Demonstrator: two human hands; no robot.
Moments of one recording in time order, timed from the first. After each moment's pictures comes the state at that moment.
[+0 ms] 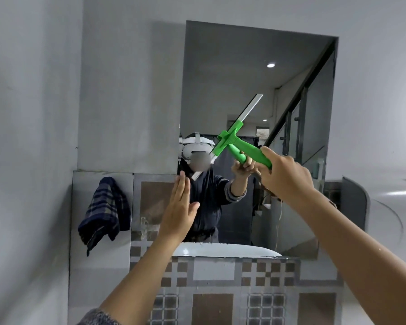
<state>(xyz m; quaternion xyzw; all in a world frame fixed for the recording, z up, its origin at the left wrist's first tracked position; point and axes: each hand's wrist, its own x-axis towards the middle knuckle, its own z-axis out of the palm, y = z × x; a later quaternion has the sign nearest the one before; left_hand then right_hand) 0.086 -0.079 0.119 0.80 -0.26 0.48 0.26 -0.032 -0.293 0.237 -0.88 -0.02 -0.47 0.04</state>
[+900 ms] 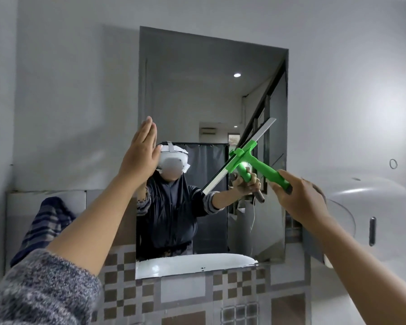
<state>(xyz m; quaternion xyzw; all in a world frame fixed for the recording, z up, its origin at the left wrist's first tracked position) 0.111 -0.080 0.273 0.75 -0.27 0.57 0.19 -0.029 -0.409 0.201 -0.85 0.05 -0.52 0.13</state>
